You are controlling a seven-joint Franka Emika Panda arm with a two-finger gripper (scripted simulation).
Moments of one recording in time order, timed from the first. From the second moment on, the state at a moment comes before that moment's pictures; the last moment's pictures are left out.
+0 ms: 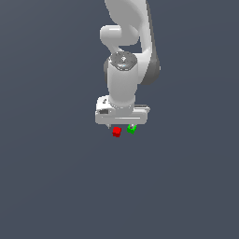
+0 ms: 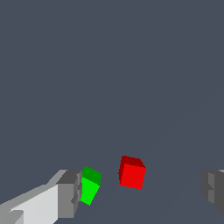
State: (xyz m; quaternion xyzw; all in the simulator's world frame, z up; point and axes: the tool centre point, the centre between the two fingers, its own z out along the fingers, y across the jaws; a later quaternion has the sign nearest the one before) arm 0.000 0.005 0.177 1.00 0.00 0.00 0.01
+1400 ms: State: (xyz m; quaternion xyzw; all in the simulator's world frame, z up) arm -0.068 -0.015 0.077 0.99 -0.10 0.00 0.00
